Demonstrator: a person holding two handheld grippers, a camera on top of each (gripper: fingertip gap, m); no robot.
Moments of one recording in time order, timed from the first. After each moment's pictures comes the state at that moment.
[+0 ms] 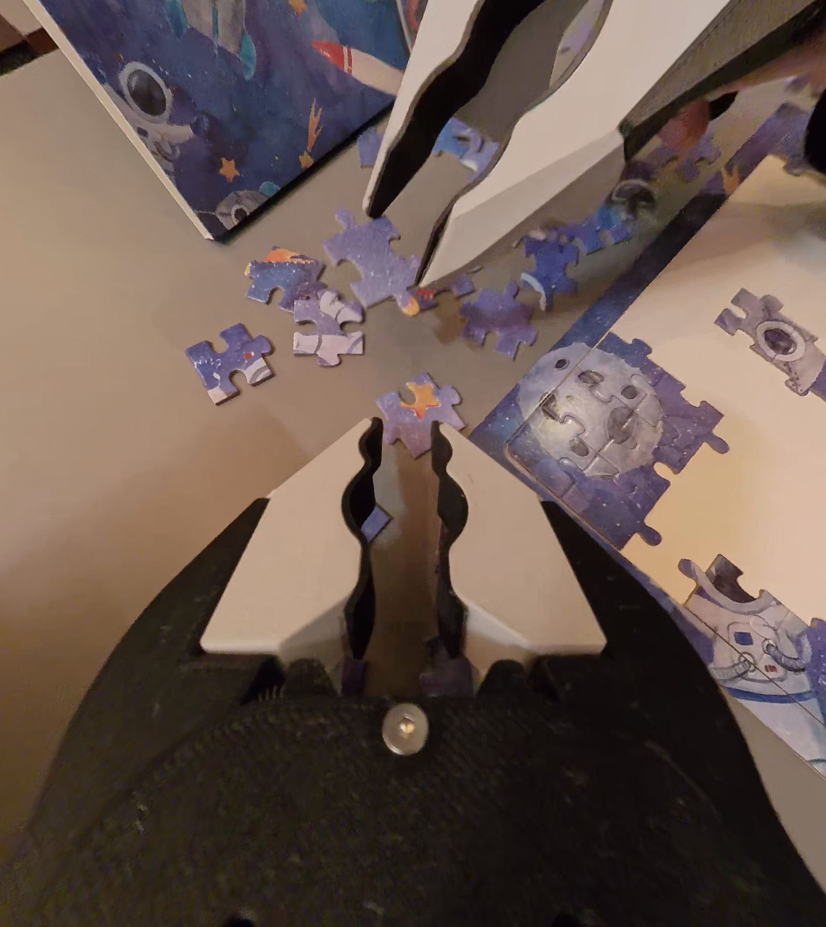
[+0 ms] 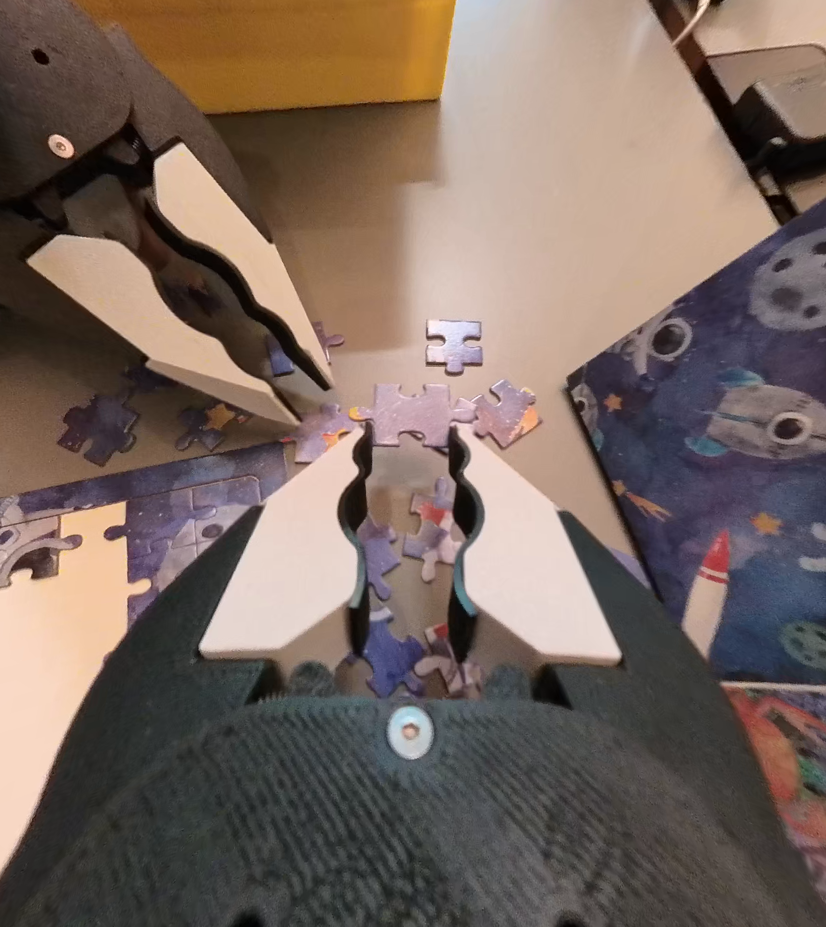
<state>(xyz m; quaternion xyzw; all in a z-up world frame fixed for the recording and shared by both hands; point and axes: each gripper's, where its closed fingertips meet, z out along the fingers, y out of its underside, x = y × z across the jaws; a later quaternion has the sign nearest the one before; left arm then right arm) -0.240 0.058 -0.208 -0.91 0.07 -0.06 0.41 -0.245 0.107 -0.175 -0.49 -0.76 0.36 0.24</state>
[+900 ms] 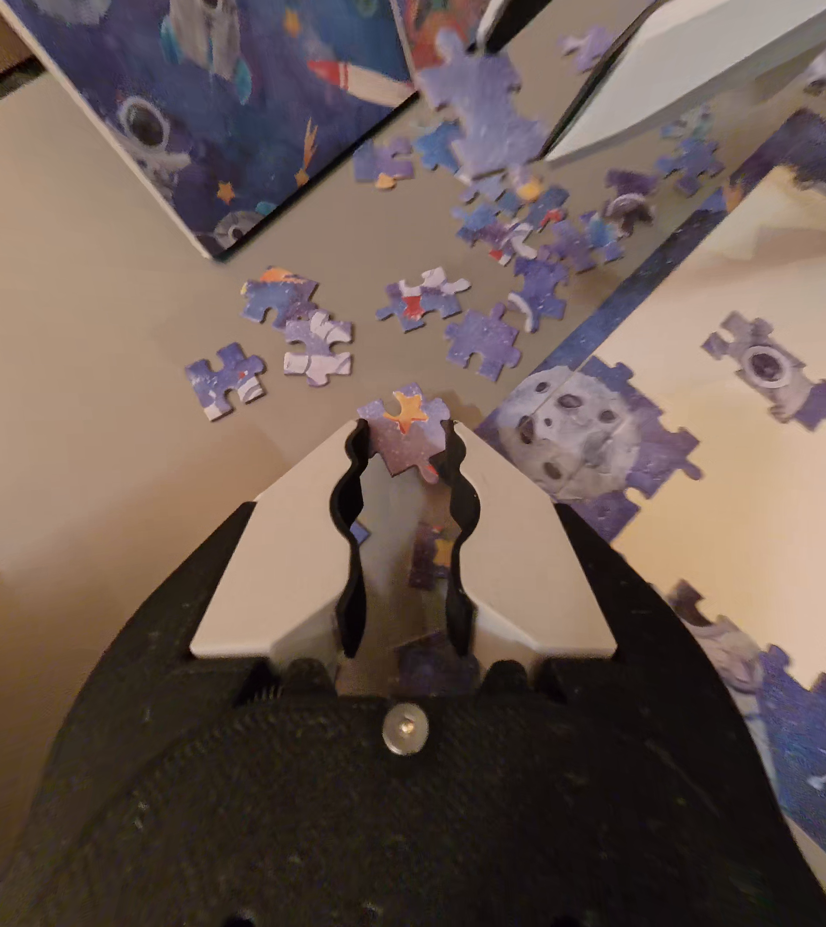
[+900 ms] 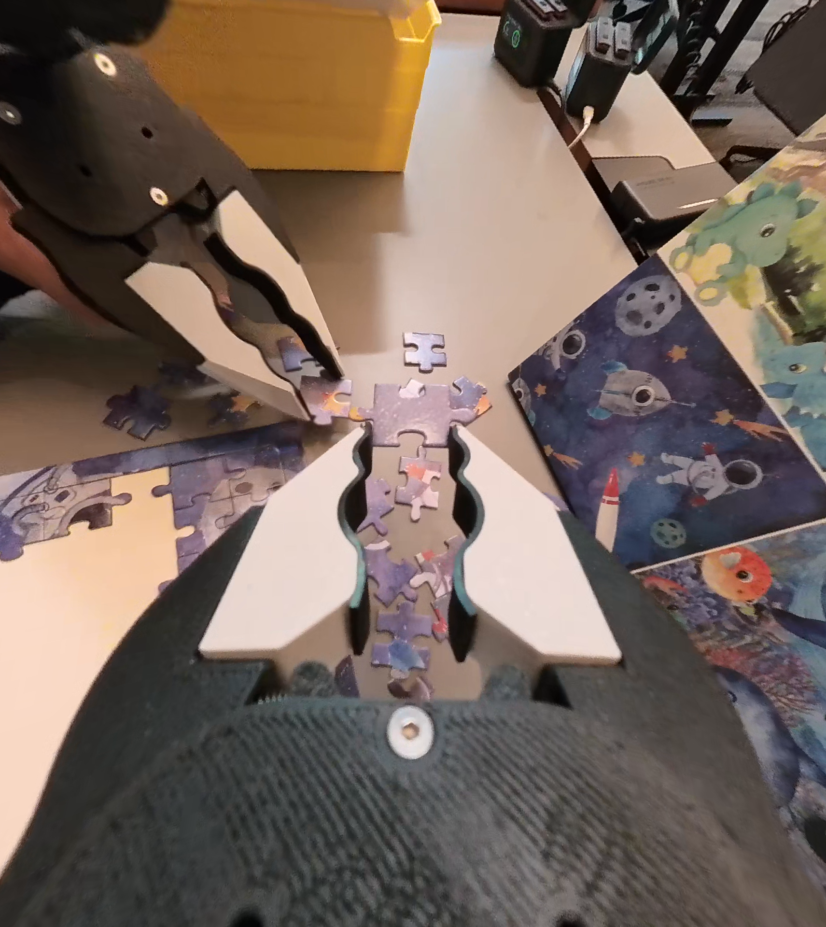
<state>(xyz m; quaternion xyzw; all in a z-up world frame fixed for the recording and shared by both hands) -0.230 0.063 -0.197 -0.92 0.06 -0.03 0.39 -0.203 0.118 -0.126 -0.48 -0.74 0.35 0.32</state>
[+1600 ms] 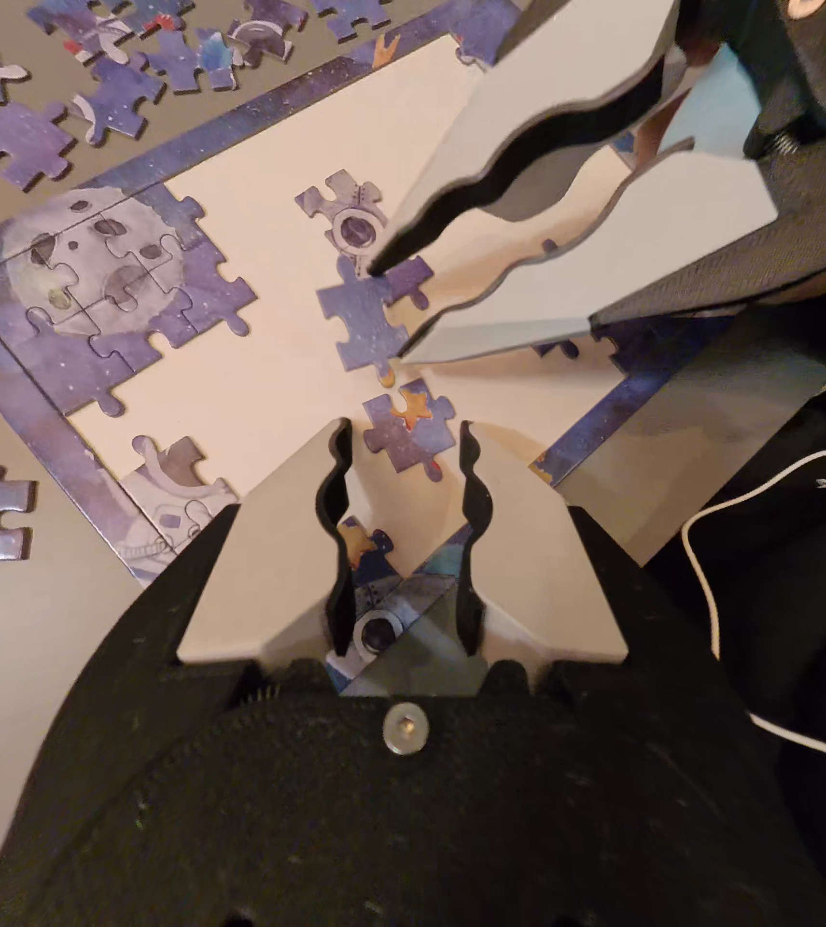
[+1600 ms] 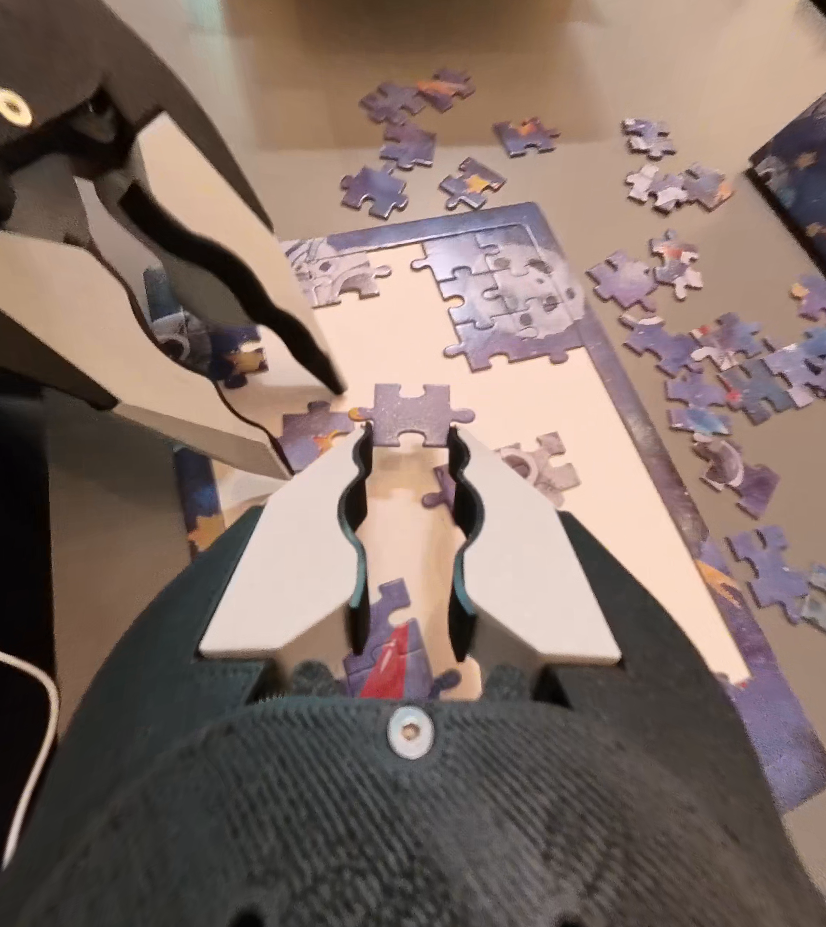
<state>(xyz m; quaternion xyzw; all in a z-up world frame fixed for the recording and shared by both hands) -0.040 -0.010 -0.217 -0.93 0.00 -0.08 0.36 -0.057 0.023 -0.200 -0.50 -0.75 0.32 0.28</state>
